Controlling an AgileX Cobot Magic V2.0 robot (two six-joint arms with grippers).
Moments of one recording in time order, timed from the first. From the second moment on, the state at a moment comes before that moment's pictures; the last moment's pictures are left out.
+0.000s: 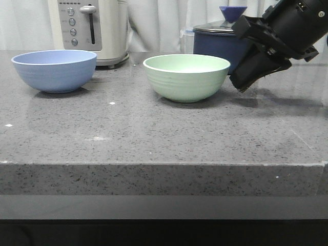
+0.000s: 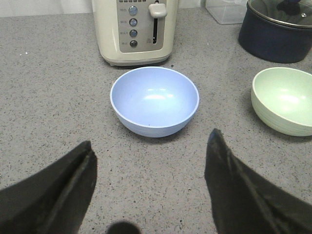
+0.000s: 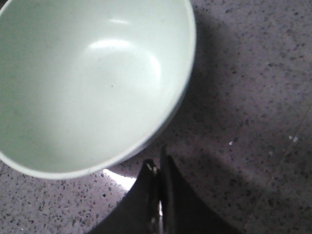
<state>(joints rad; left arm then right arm) -0.30 0.70 -0.80 0.01 0.60 -0.04 0.16 1.60 -1.10 0.79 0.64 -0.76</state>
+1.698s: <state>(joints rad) -0.10 1.76 -1.50 -0.16 0.90 0.01 0.16 1.60 -1.10 0.79 0.64 -0.77</state>
